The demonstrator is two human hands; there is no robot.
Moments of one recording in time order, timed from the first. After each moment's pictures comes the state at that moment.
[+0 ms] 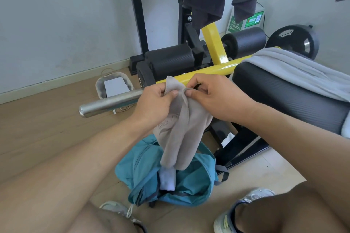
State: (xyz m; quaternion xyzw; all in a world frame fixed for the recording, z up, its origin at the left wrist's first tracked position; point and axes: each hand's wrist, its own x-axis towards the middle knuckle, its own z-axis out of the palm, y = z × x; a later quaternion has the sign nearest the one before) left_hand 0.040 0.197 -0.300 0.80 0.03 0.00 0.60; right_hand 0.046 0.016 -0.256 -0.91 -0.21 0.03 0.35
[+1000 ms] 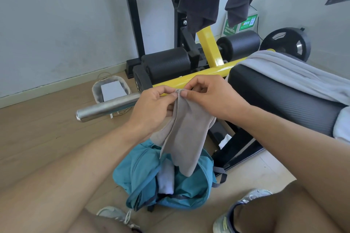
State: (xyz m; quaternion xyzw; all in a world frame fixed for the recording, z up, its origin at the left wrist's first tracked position) left_hand 0.030 0.193 -0.289 0.74 0.01 -0.04 0.68; right_hand 0.051 0.015 -0.262 -0.88 -0.15 0.01 0.44
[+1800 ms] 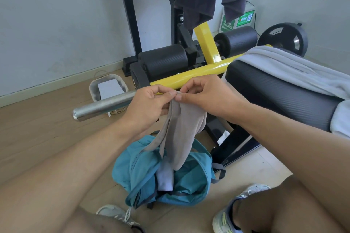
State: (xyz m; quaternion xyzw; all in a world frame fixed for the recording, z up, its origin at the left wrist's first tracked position) left_hand 0.032 0.198 -0.294 0.71 0.01 -0.06 0.70; right_hand 0.052 0.015 -0.268 -0.87 -0.13 0.07 0.48
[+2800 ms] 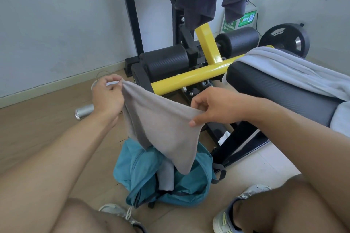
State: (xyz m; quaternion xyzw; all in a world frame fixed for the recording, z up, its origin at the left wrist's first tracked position) left_hand 0.079 0.273 -0.321 0.75 0.19 0.21 0.60; right_hand 0.052 -0.006 -0.258 -0.92 -0.23 0.21 0.22
